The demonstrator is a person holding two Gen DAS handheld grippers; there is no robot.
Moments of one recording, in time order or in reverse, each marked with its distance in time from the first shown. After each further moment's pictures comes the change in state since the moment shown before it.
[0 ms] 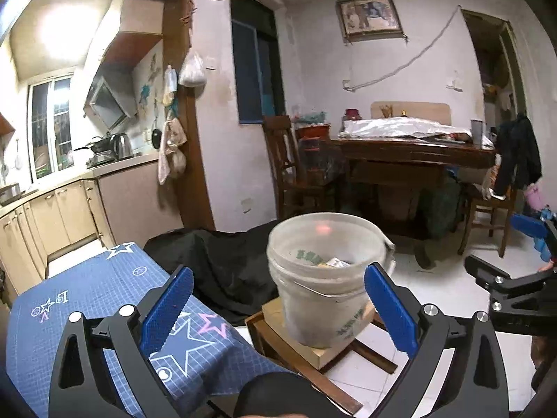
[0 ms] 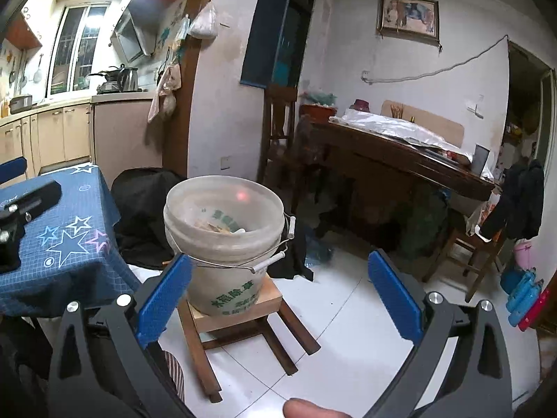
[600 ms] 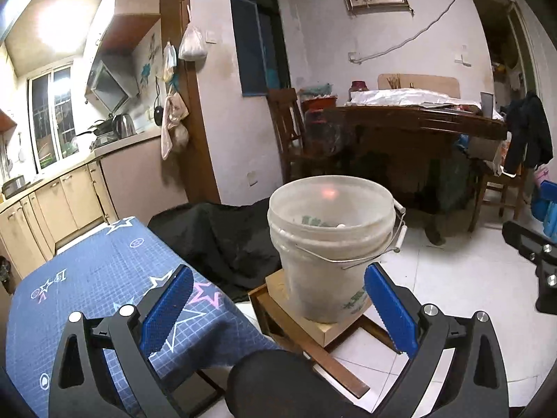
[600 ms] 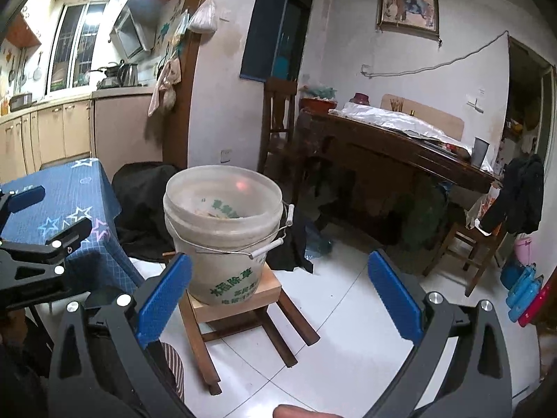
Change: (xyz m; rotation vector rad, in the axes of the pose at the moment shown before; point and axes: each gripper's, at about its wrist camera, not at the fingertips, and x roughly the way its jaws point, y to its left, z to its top) left arm 0.040 -0.014 -0.033 0.010 0.107 0.048; right arm -0.001 -0.001 -0.015 0.006 0.027 0.007
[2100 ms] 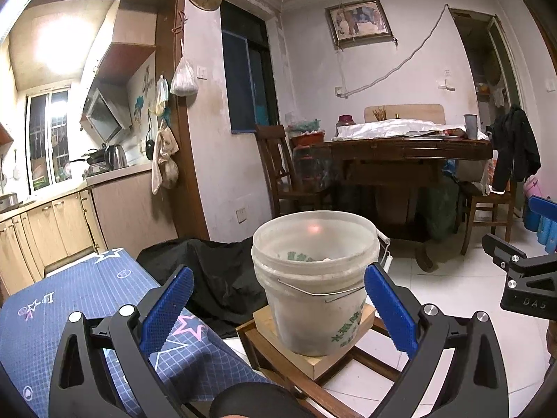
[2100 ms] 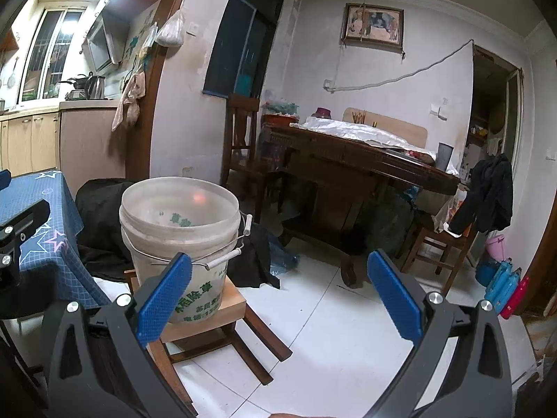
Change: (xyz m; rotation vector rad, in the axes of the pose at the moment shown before) left arm -0.003 -0.008 -0.005 0.009 -0.175 -0.048; right arm 0.013 -0.017 -0.023 0.042 -0.088 -0.167
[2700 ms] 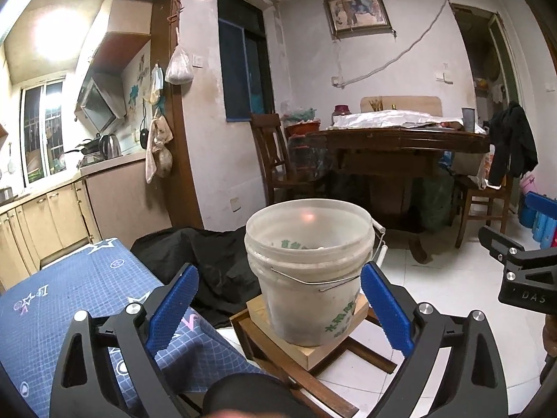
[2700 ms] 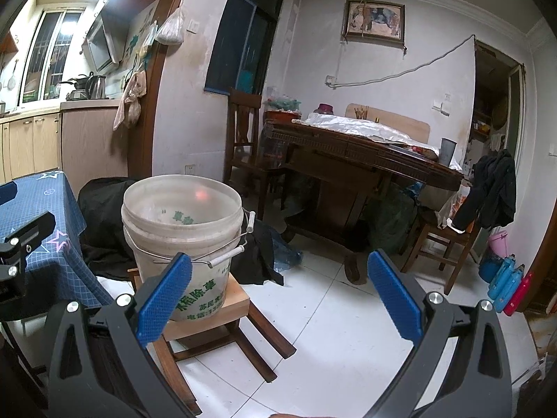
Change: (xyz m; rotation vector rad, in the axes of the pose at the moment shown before) left arm 0.006 -0.005 -0.004 0.001 0.047 -0.030; right arm 0.004 0.000 -0.002 0.004 0.014 0.013
